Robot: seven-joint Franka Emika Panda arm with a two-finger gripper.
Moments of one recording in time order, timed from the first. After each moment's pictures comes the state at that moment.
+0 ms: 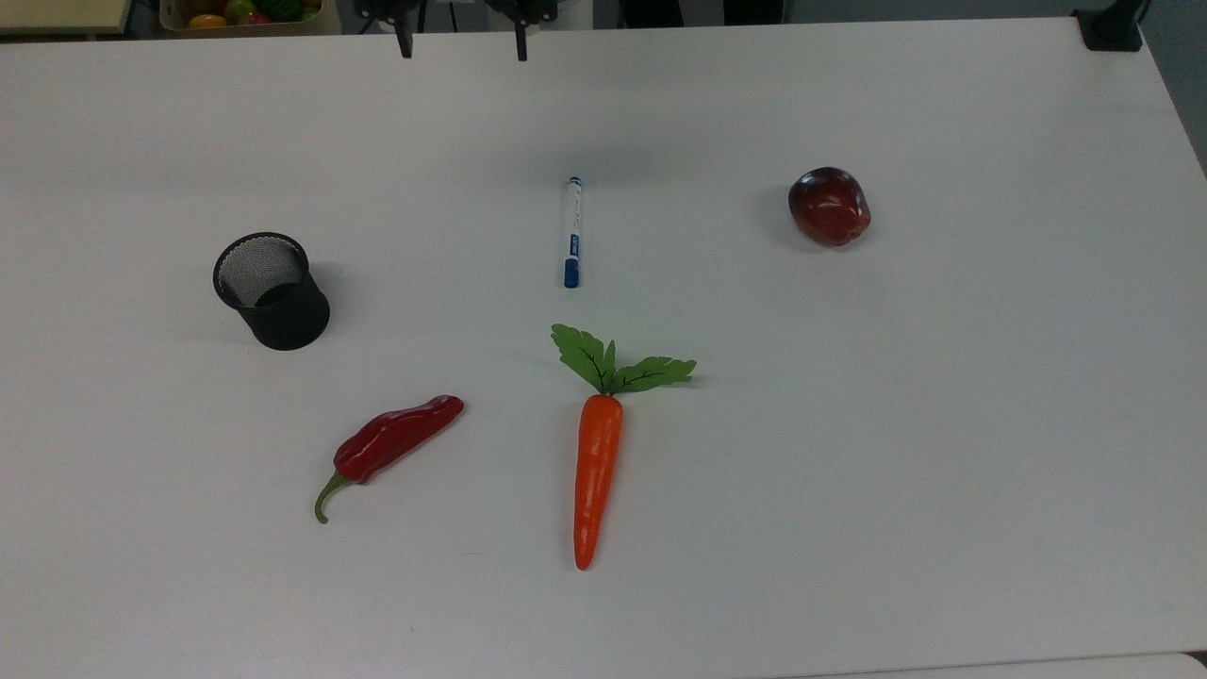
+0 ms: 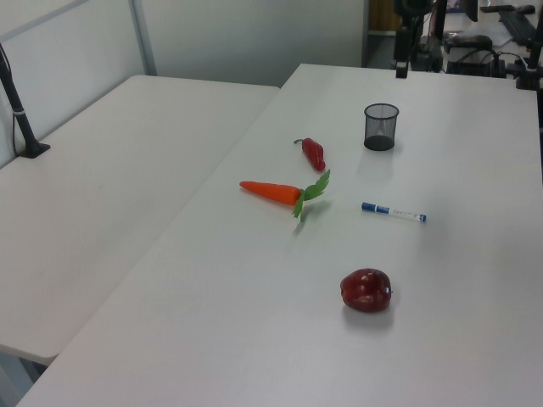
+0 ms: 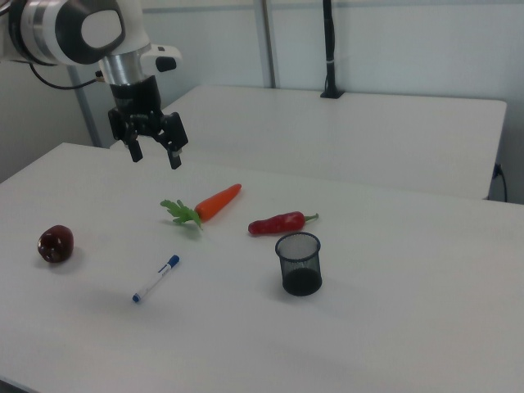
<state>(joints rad) 0.04 0.07 0.02 -1.58 -0.03 1.66 0.00</state>
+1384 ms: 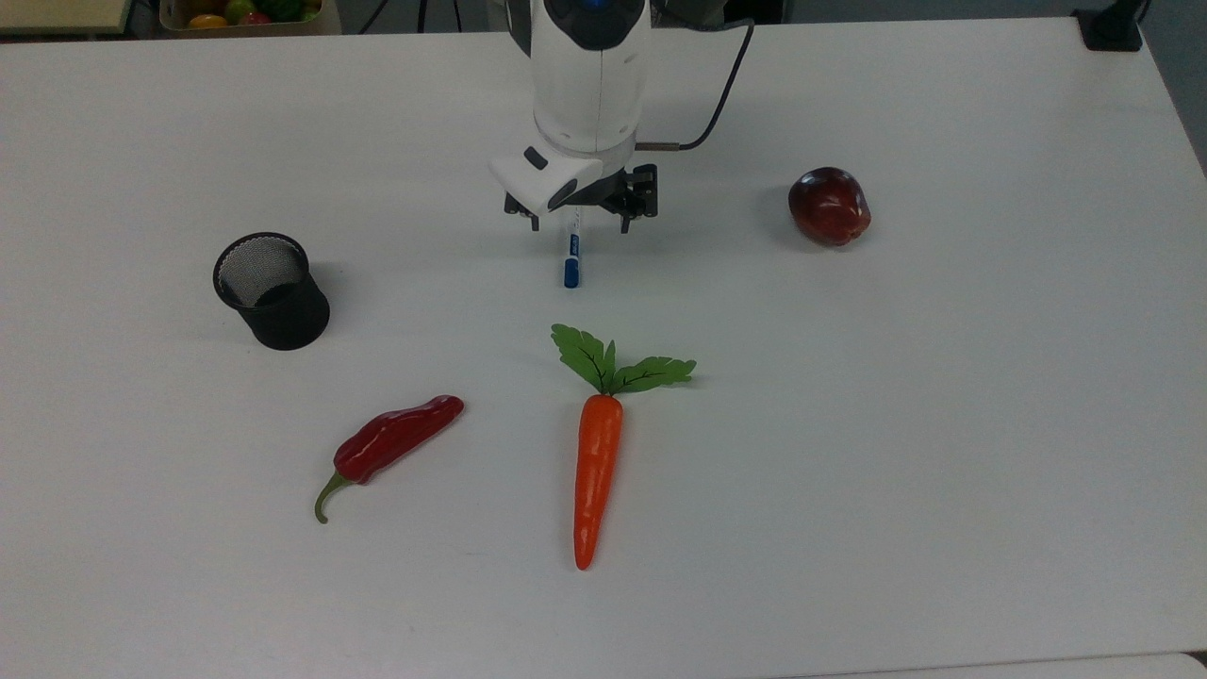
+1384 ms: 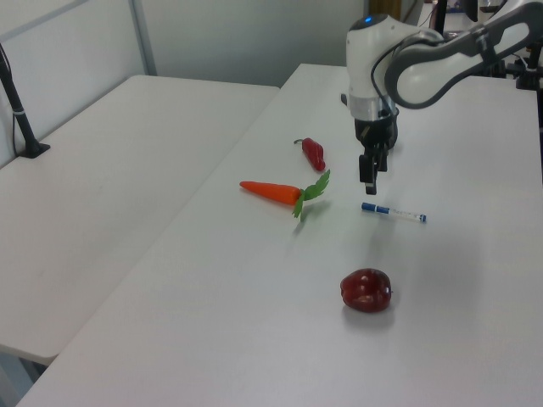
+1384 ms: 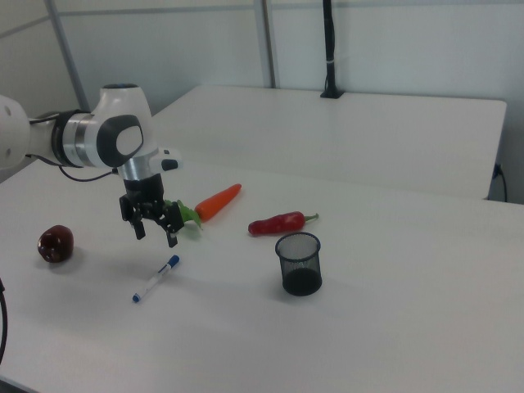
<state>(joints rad) 0.18 0.31 0.03 -1.80 -0.05 2.00 0.16</state>
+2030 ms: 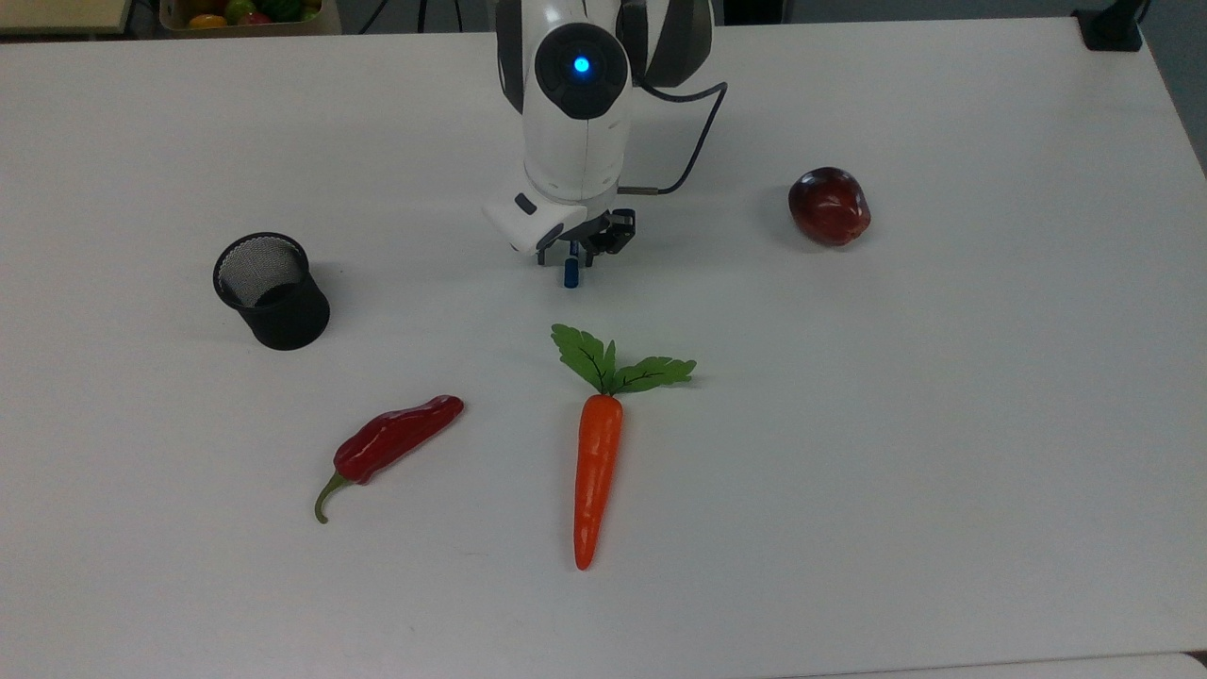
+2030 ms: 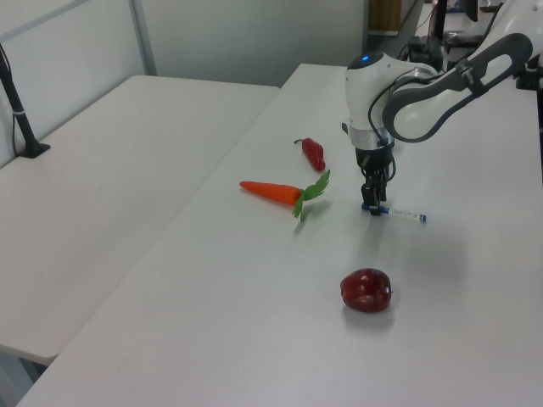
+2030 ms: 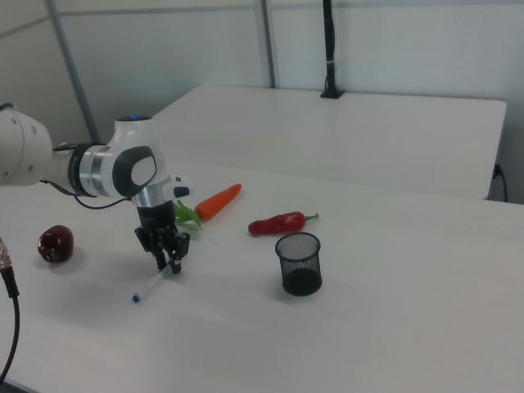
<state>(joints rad) 0.17 0.38 0.02 -1.86 -0.08 2.12 0.16</state>
